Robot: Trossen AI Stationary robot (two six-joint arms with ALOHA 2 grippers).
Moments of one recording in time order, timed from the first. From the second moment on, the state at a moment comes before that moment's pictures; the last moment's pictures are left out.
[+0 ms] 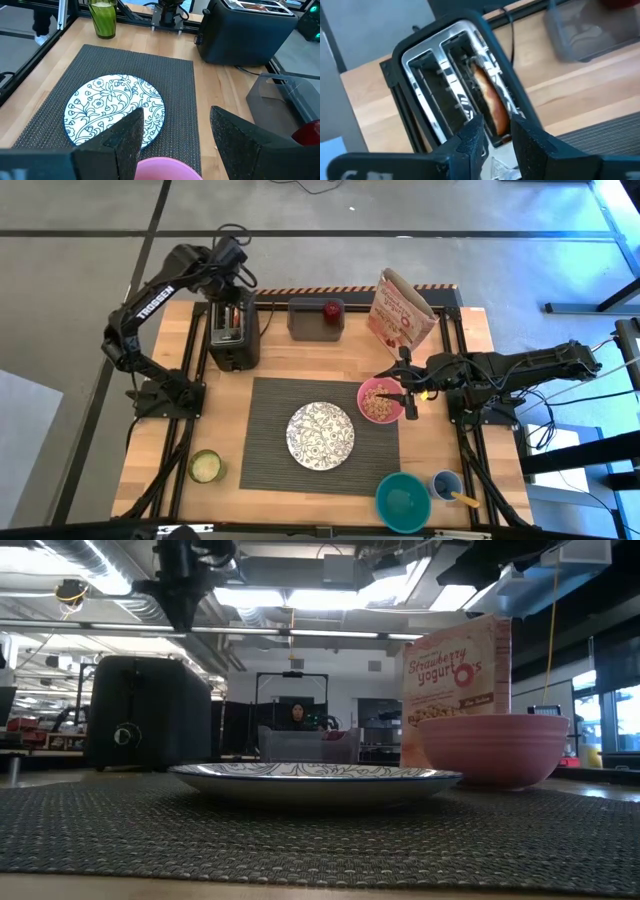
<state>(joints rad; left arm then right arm) 0.83 1.45 1.67 -1.48 -0.17 -0.37 0.14 0.91 0.76 -0.29 0.11 -0.08</state>
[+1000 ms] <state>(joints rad) -0.07 1.07 1.25 -1.48 -0.43 -0.87 0.14 1.03 0.76 -0.10 0.11 -0.14</state>
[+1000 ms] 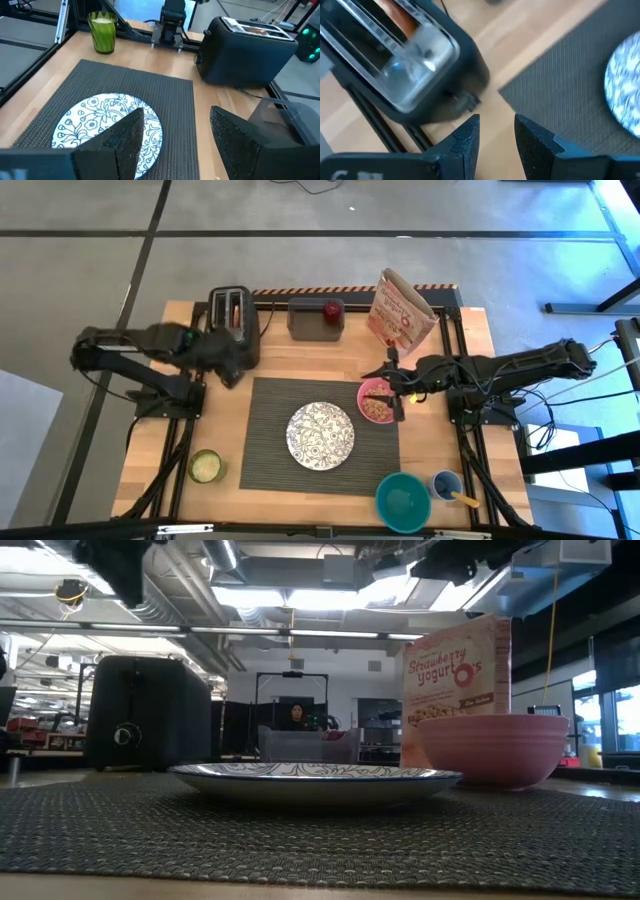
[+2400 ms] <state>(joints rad) -0.57 0.87 1.04 -1.39 -0.77 -1.05 0.10 1.79 1.34 0.17 0.21 -0.32</state>
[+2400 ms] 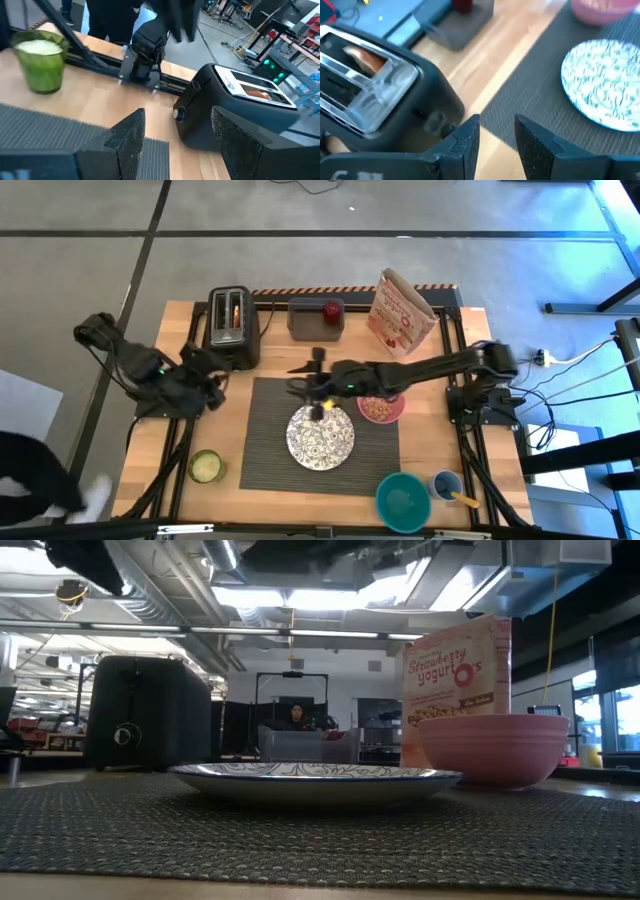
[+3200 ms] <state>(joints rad) -0.16 0.81 1.34 -1.30 -0.92 -0.46 0.01 2.50 2.04 0.28 0.12 -0.07</state>
